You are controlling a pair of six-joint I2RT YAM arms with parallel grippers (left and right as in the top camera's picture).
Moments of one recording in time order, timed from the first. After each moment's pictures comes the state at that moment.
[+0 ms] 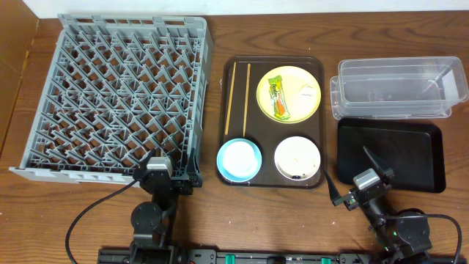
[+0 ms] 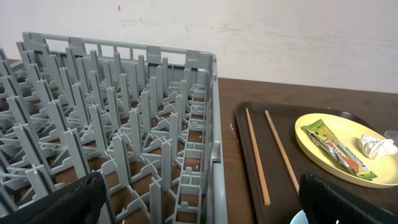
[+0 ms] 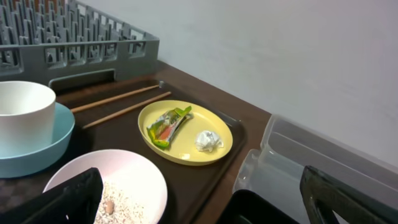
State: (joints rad) left arm -0.05 0.02 0.03 -0.13 0.00 -0.11; right arm 0.35 0.01 0.01 -0.06 -0.14 -0.26
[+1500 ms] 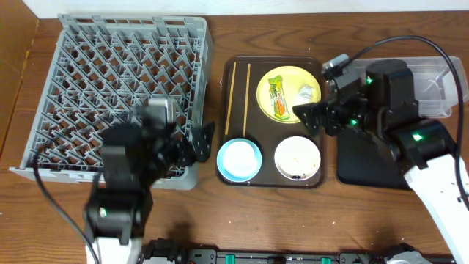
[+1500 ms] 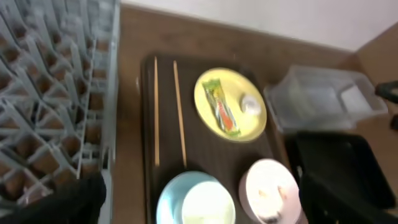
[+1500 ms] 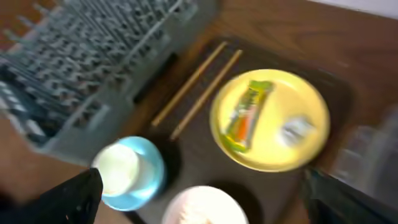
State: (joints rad) left arm -0.05 0.82 0.93 -0.69 0.37 -0.23; right arm 0.34 1.28 1.20 -0.62 -0.39 0.04
